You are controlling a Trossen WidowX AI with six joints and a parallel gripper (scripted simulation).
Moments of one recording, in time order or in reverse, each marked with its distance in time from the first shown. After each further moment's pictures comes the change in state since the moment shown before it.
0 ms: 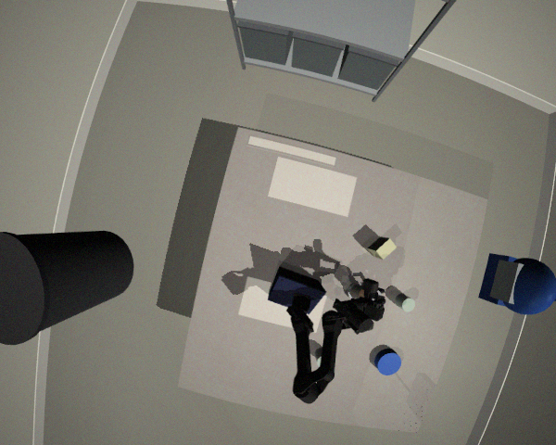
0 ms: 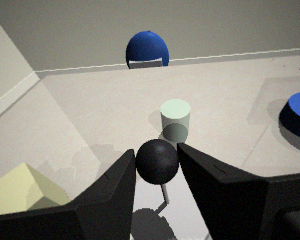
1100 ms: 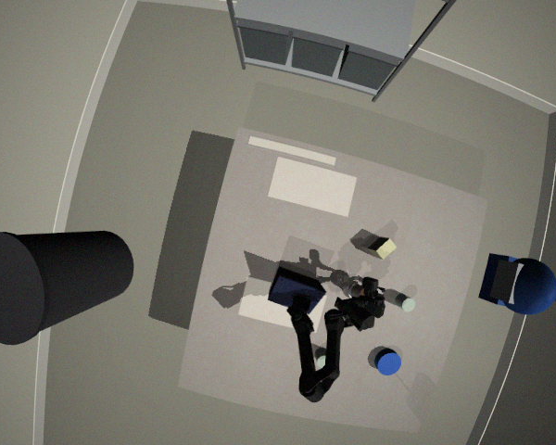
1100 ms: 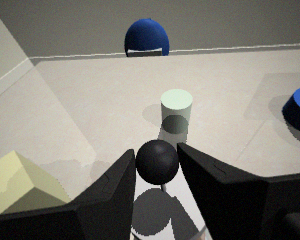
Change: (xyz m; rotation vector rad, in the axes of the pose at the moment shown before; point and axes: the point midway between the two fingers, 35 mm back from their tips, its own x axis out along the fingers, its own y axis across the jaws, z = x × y) arm 0.010 0.002 -0.010 -0.025 0.045 -0.005
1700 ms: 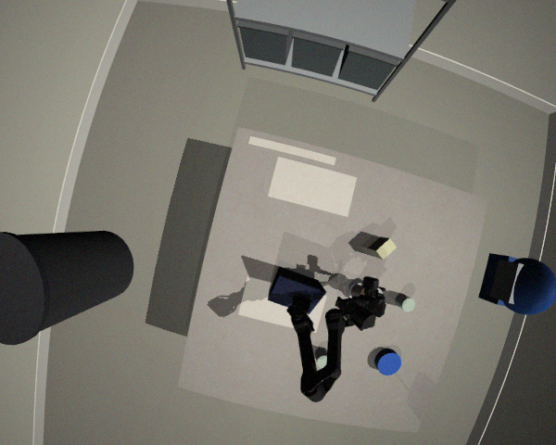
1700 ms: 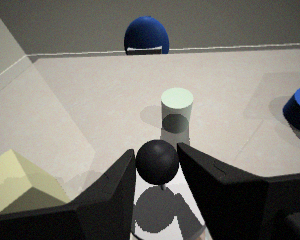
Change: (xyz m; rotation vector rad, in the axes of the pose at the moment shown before) arm 0.003 0.001 -0.001 -0.007 0.009 -0.003
